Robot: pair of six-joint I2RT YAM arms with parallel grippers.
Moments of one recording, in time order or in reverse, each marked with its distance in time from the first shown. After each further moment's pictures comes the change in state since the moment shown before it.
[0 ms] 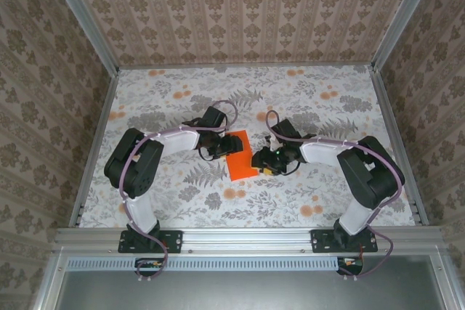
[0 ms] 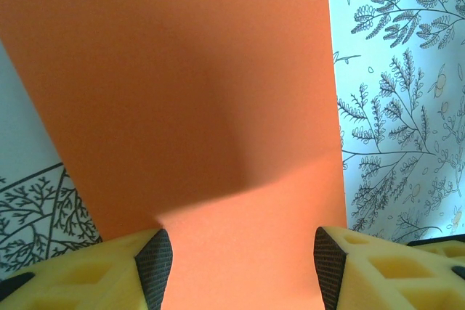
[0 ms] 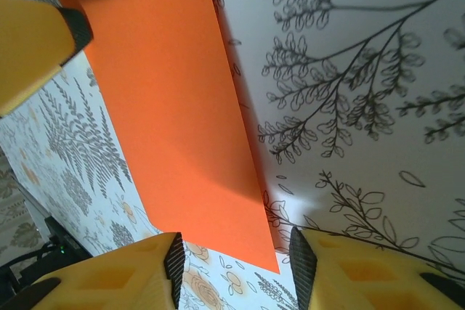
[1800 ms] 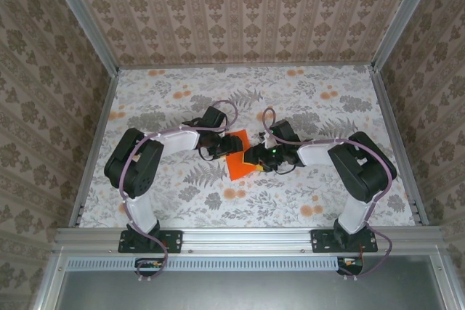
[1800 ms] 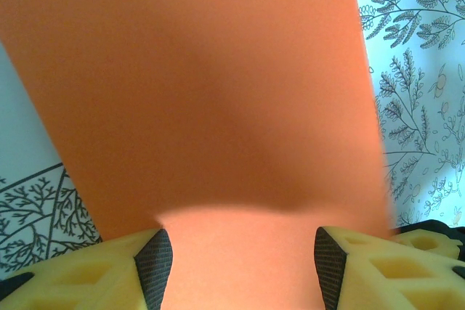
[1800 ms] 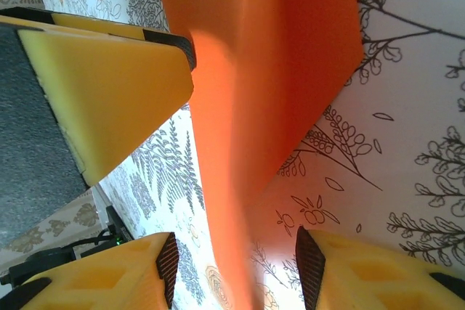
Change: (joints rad) left arm 0.000 0.001 0.000 0.000 0.000 0.000; right arm -0.005 0.069 -0.054 0.356 -0.128 0.080
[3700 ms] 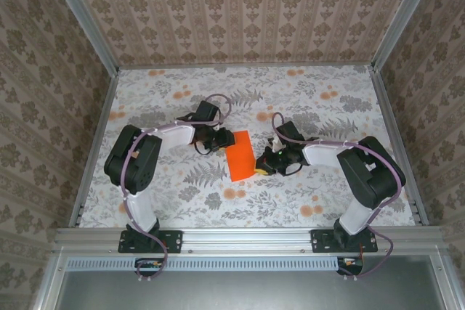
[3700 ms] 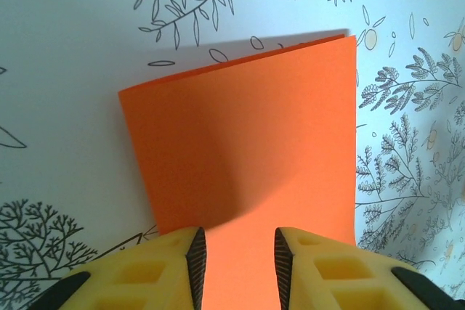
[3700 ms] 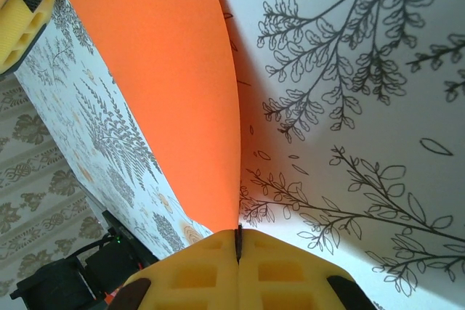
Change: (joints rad) left arm 0.076 0.027 0.036 0.021 0.019 0.035; right arm -0.029 -0.077 -0.001 -0.260 0.023 0.073
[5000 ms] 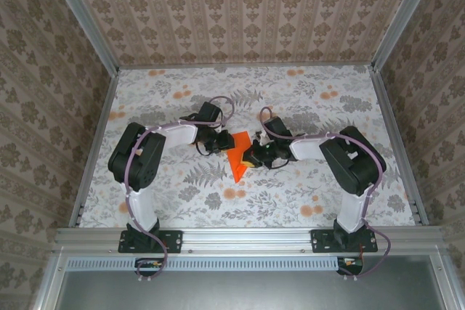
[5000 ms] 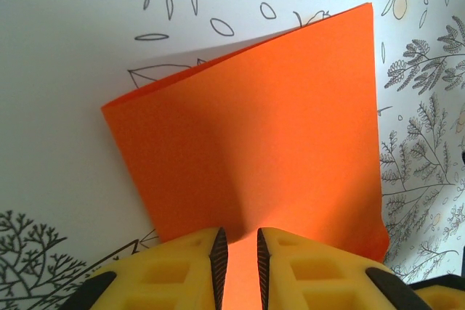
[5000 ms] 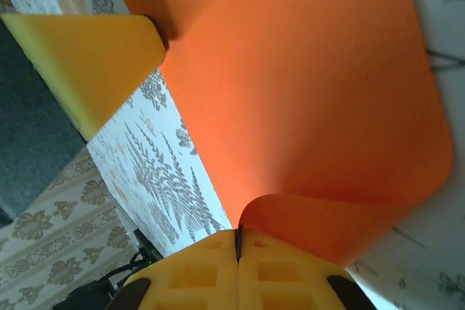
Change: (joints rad) left arm -0.011 0.043 0.019 -0.036 0.016 0.041; right arm 0.058 0.172 0.119 0.195 -0.013 0.106
